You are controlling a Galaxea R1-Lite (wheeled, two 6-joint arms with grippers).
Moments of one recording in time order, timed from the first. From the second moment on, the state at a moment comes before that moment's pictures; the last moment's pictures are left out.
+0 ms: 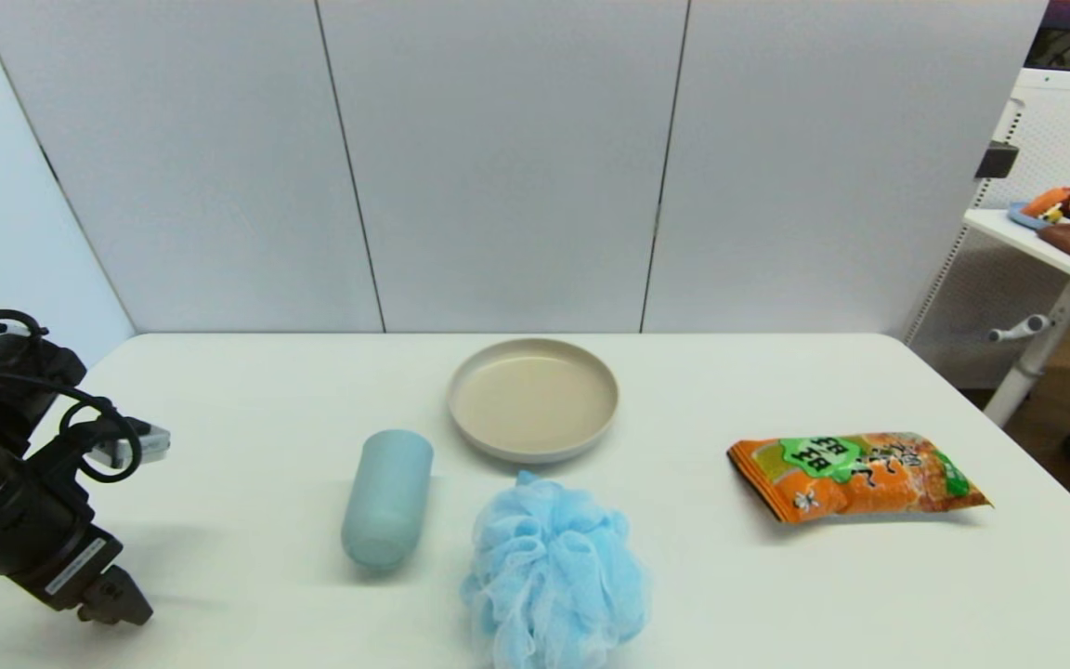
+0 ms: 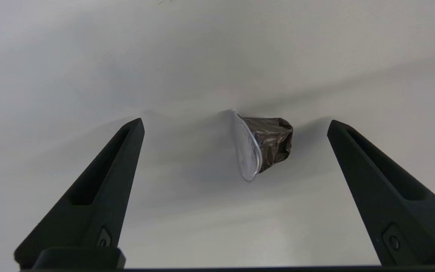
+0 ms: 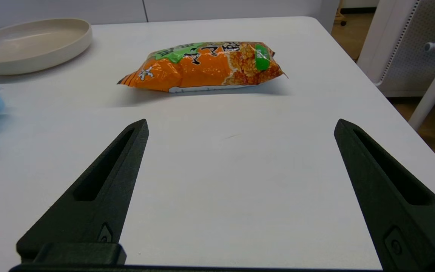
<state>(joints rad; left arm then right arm) 0.21 1.69 -0.99 0.72 -0.05 0.60 0.01 0.00 0.00 0.00 -0.03 0.03</state>
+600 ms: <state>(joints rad) 0.21 1.69 -0.98 0.72 -0.05 0.60 0.01 0.00 0.00 0.00 -0.03 0.03</state>
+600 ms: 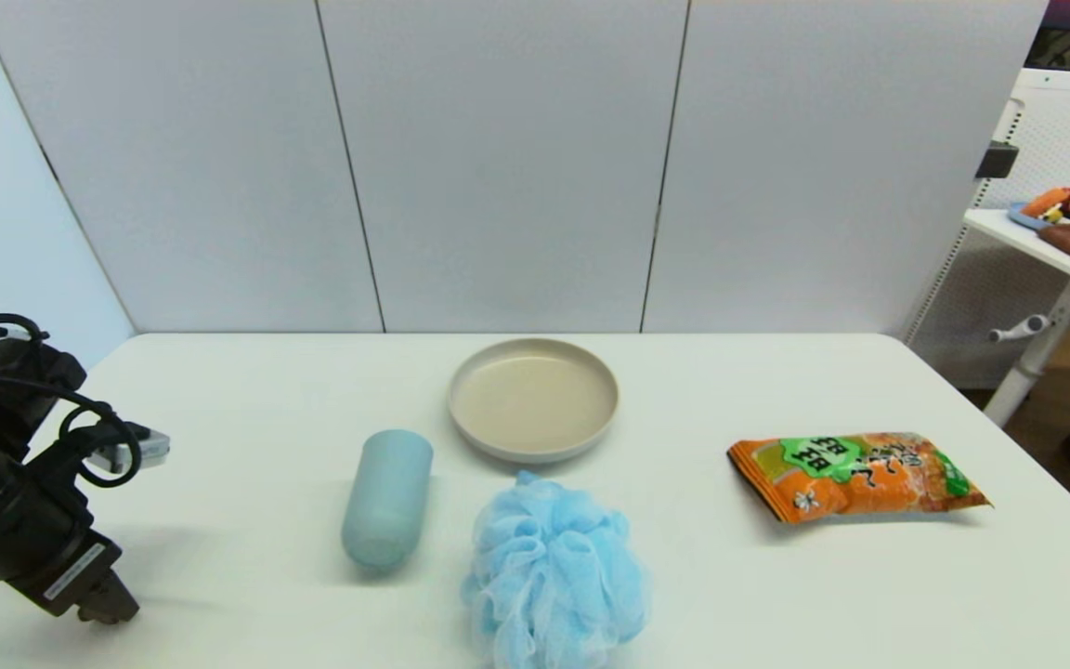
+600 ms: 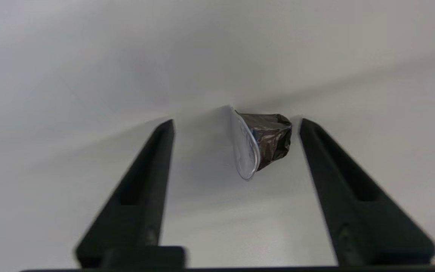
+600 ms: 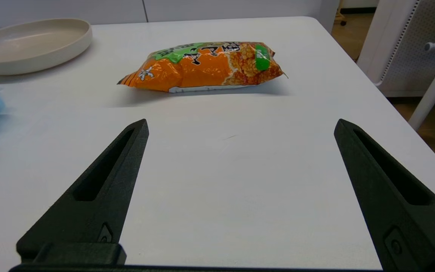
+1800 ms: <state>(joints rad) 0.00 1.76 -1.40 0.68 -0.07 0.46 0.01 0.00 0.00 0.00 -0.03 0.03</state>
